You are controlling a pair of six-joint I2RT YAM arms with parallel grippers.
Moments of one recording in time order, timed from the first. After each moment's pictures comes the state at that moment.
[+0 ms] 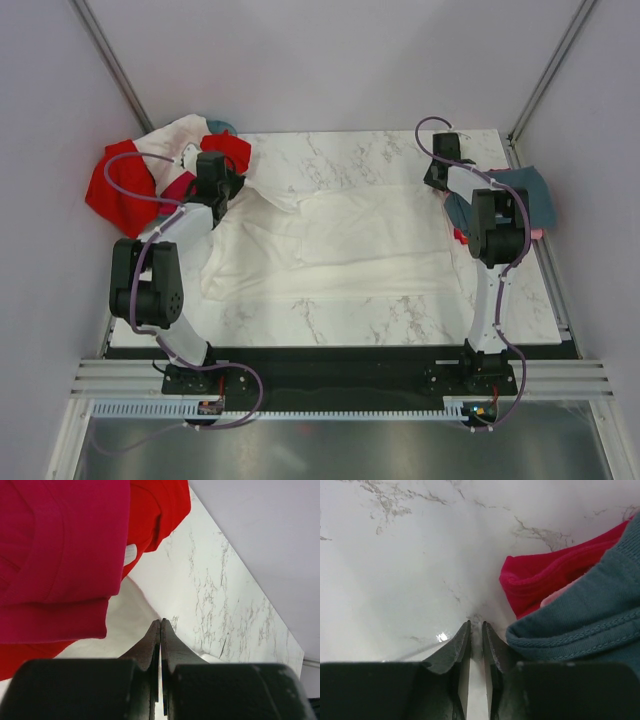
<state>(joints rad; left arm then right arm) -0.11 1.68 1.09 0.11 -0.19 -0.90 0.05 2.26 1.69 -0.26 0.27 0.46</state>
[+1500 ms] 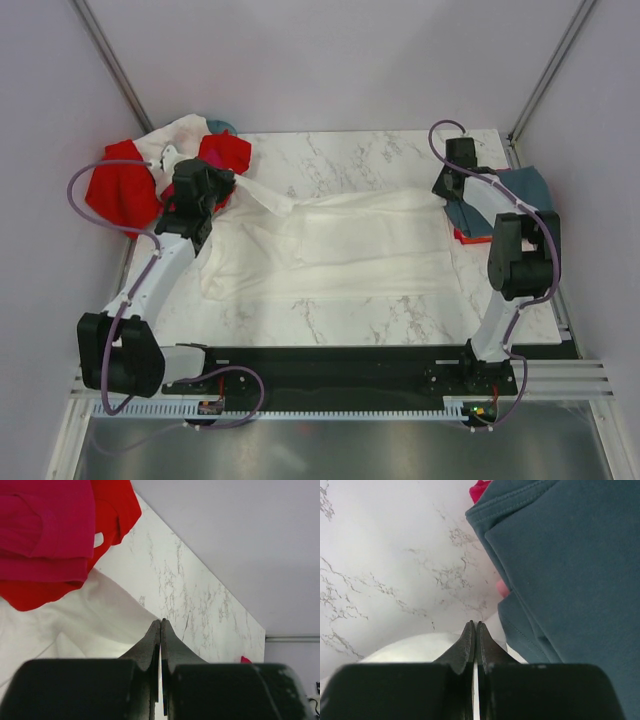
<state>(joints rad) -0.14 1.28 0.99 -0.01 -0.18 -0.87 0.05 1.91 1.40 -0.35 0.22 0.48</state>
